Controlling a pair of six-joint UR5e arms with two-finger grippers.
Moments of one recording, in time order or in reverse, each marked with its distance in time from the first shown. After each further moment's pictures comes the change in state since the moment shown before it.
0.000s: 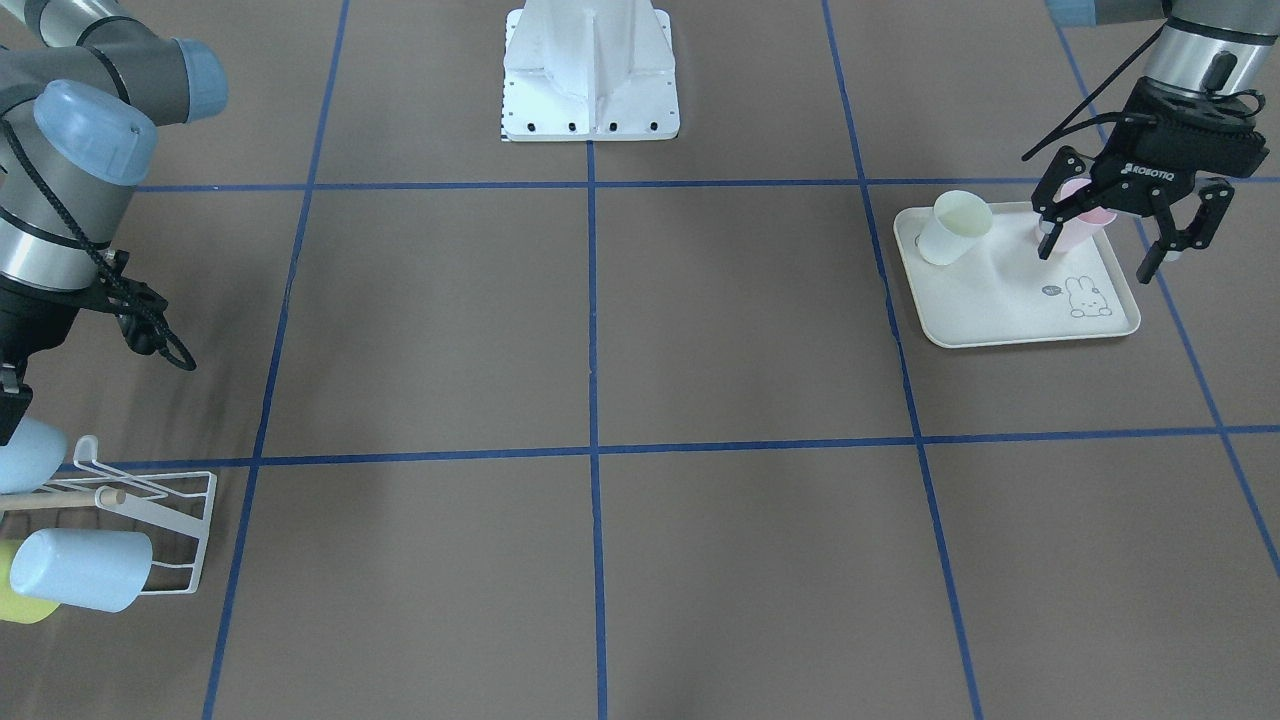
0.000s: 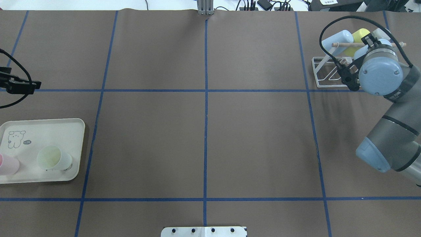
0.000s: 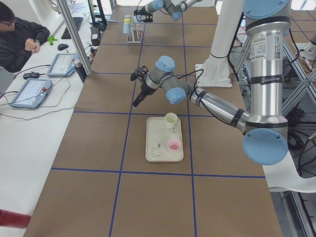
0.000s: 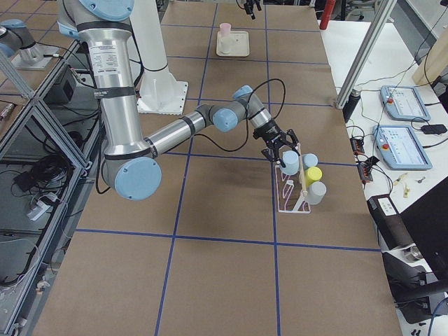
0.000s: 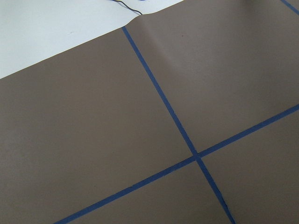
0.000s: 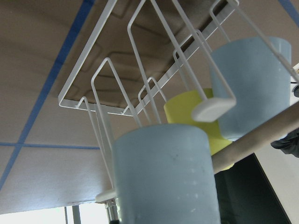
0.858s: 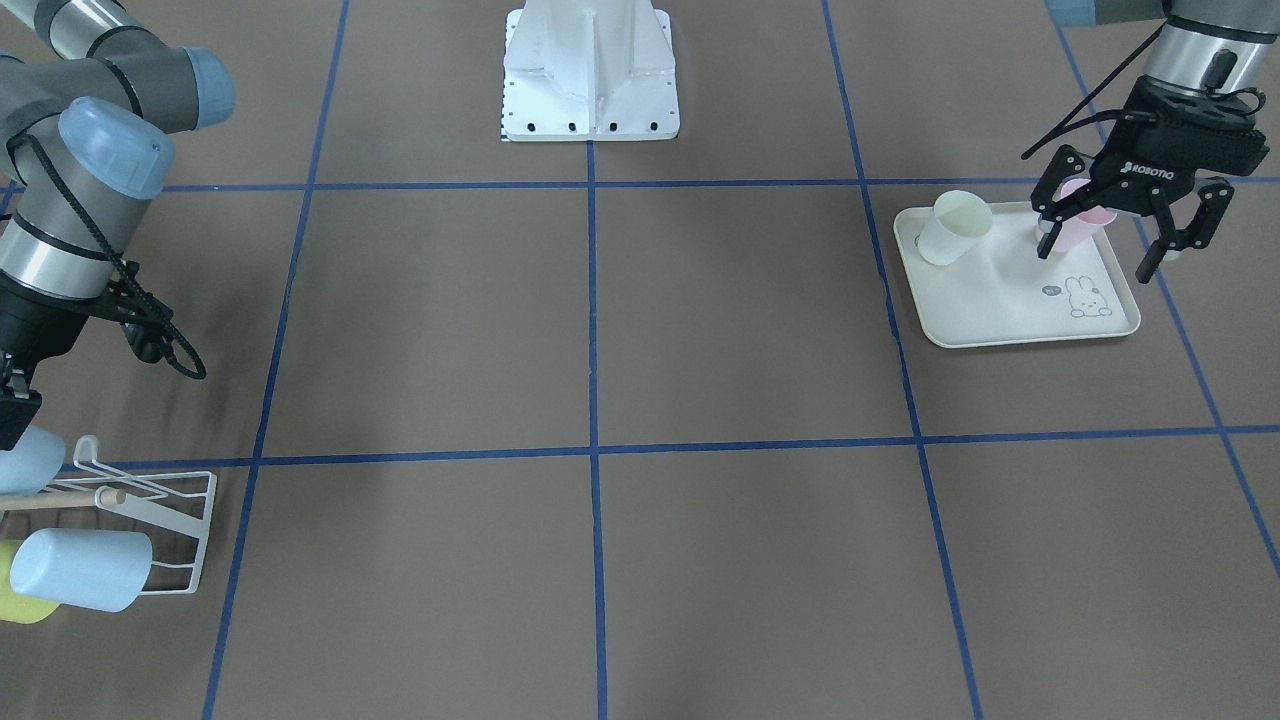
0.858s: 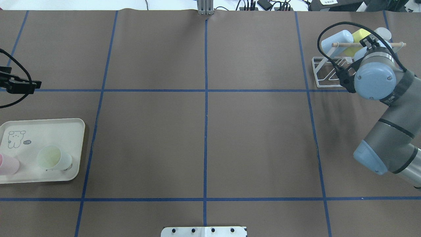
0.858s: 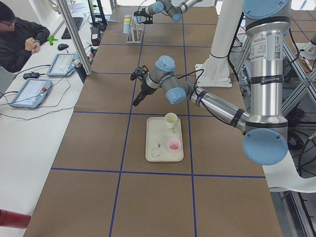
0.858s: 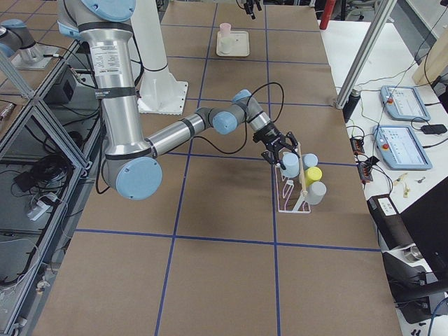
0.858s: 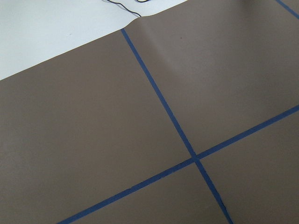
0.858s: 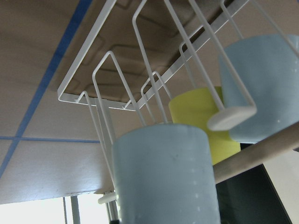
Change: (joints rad) left arm 0.000 0.000 -0.001 -0.006 0.000 -0.001; right arm -0.022 -0.002 -0.027 0.002 -0.060 0.010
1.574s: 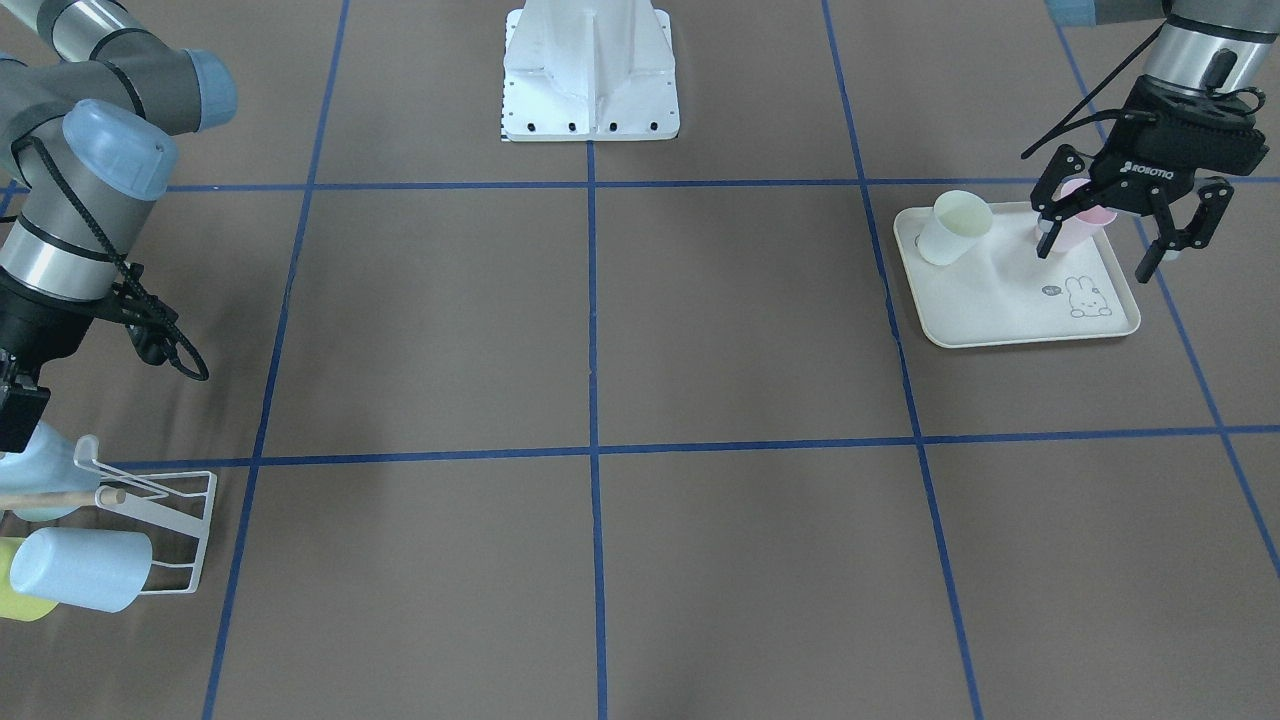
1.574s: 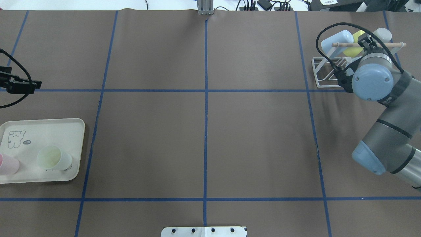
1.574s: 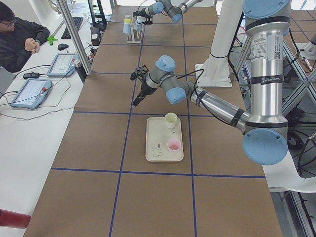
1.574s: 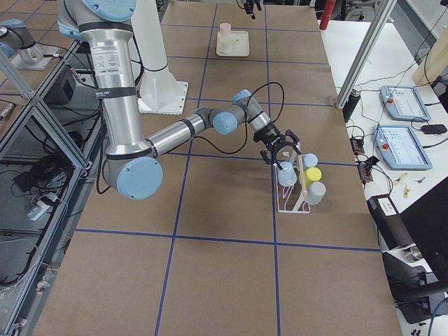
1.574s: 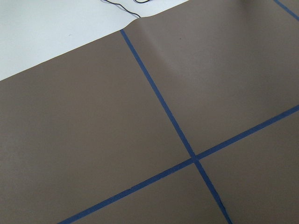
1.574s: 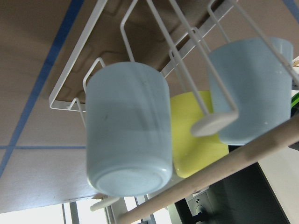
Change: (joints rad) left arm 0.000 0.000 0.000 -0.001 -0.001 0.000; right arm -0.002 0.006 -0.004 0.022 0.003 0.037
